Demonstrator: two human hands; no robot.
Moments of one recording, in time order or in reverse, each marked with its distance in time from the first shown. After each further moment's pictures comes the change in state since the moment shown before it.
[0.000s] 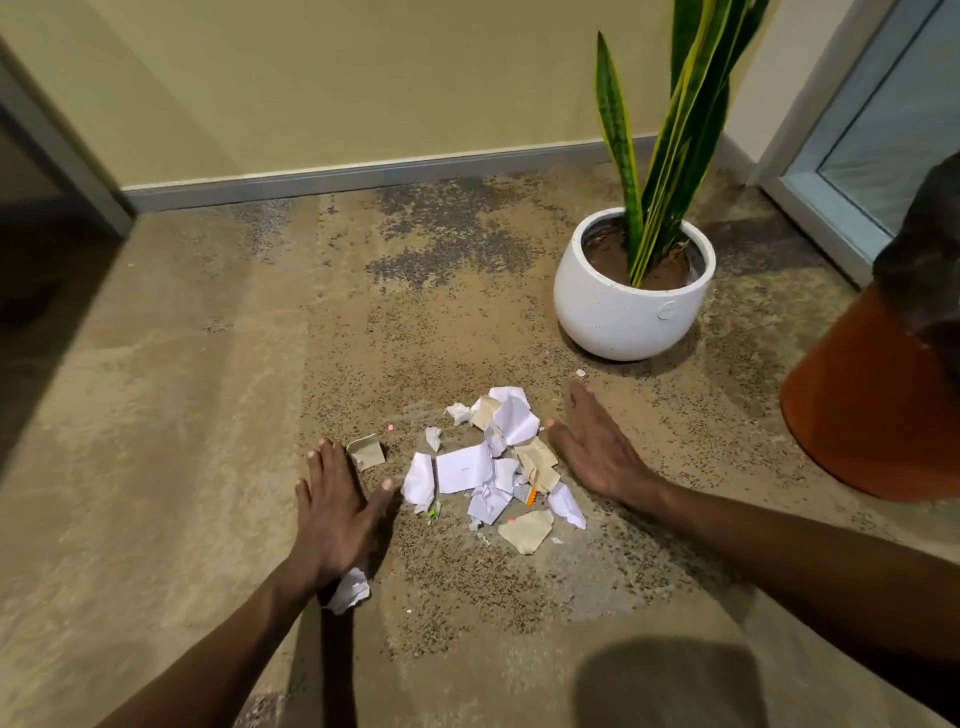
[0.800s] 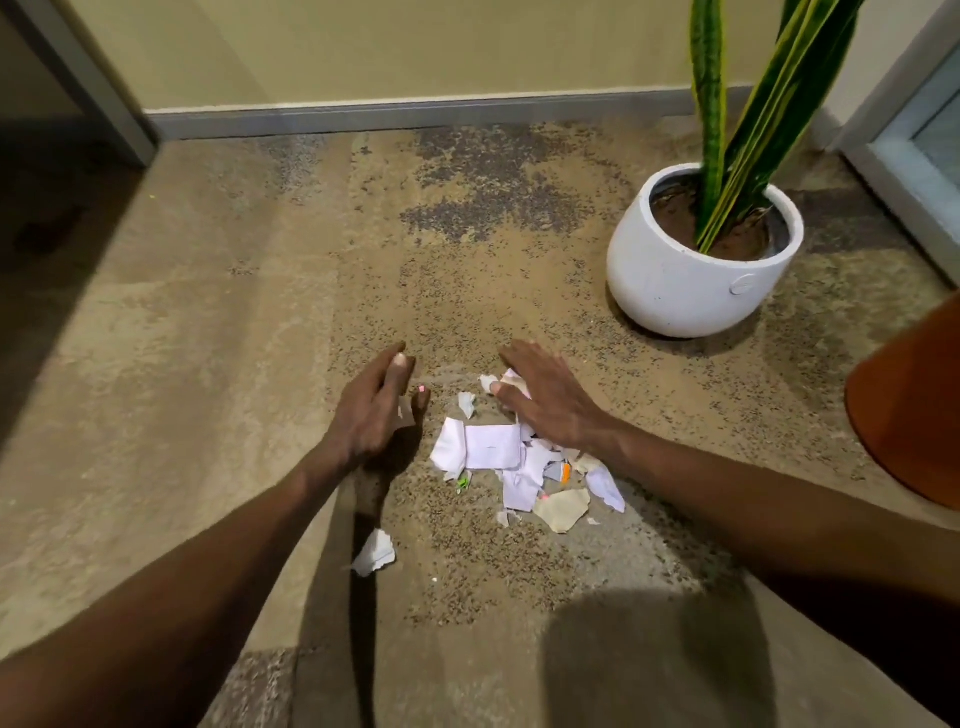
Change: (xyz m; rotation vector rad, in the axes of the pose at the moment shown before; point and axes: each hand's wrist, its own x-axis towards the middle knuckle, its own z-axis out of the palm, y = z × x) left_hand 0.052 0.036 -0.040 -0.397 0.097 0.137; right_hand 0.052 -0.069 0.039 -0.089 -0.200 -0.245
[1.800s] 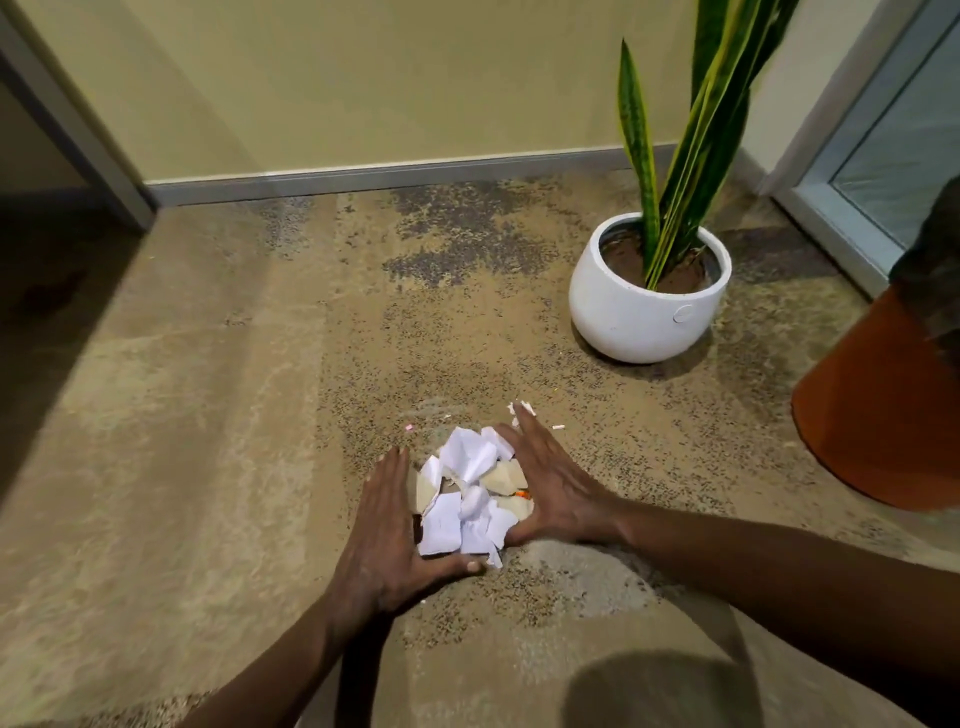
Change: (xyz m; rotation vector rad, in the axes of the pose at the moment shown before) left_hand -0.111 0.002 0.039 0.280 -0.124 0.082; right_hand -0.078 0.006 0.013 -0.088 -0.073 -0.151
